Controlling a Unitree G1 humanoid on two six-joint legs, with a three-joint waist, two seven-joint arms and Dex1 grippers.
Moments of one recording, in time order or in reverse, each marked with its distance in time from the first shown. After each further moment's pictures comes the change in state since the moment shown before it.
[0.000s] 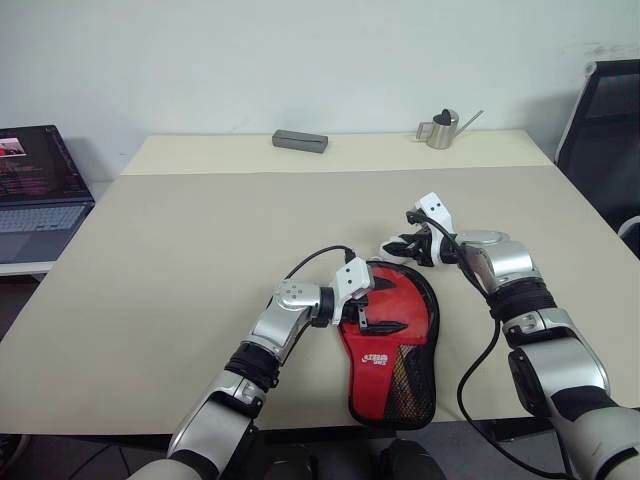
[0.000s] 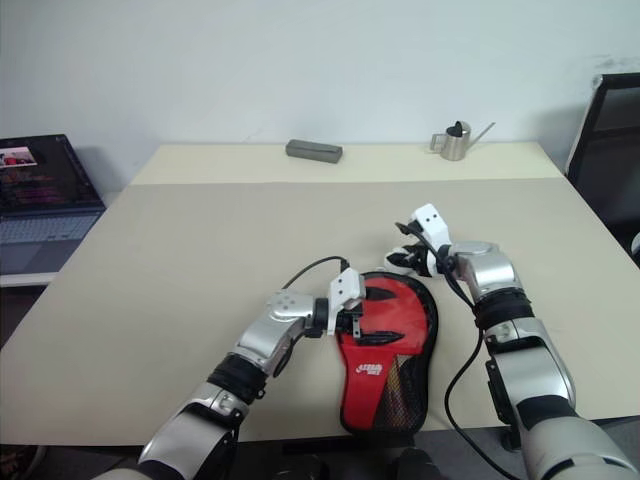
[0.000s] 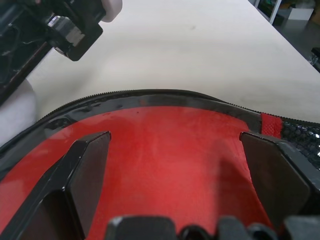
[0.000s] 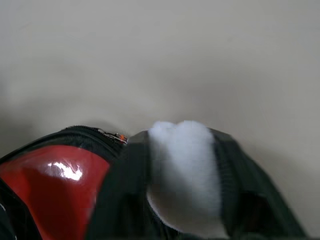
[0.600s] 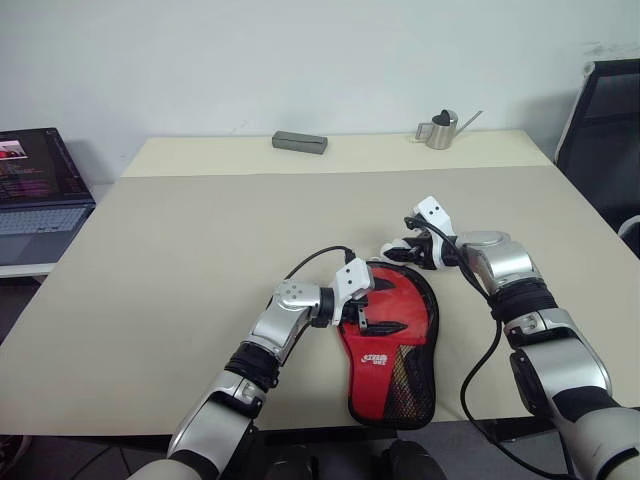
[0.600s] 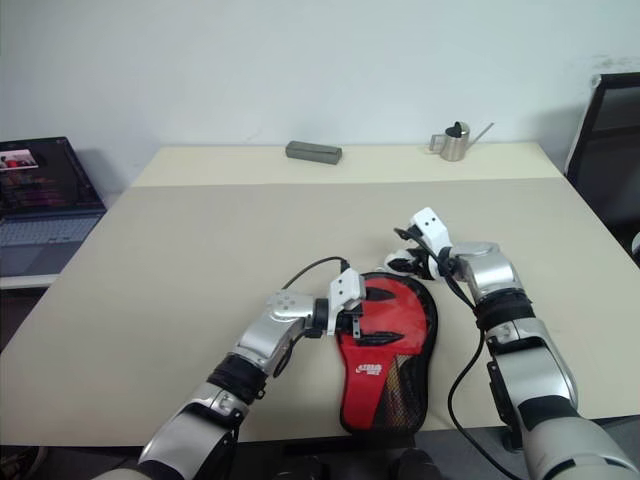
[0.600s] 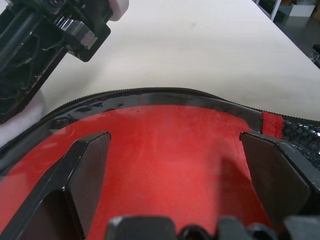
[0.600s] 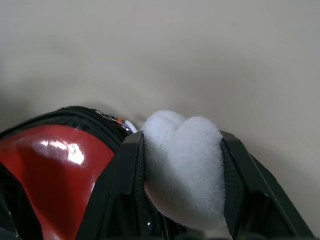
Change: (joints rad) left arm 0.001 0.000 0.000 0.002 0.005 0.001 0.002; right arm 0.002 -0.010 0.041 0.001 -0.059 -0.027 0.039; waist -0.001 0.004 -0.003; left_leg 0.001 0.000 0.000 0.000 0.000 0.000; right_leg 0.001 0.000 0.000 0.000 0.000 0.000
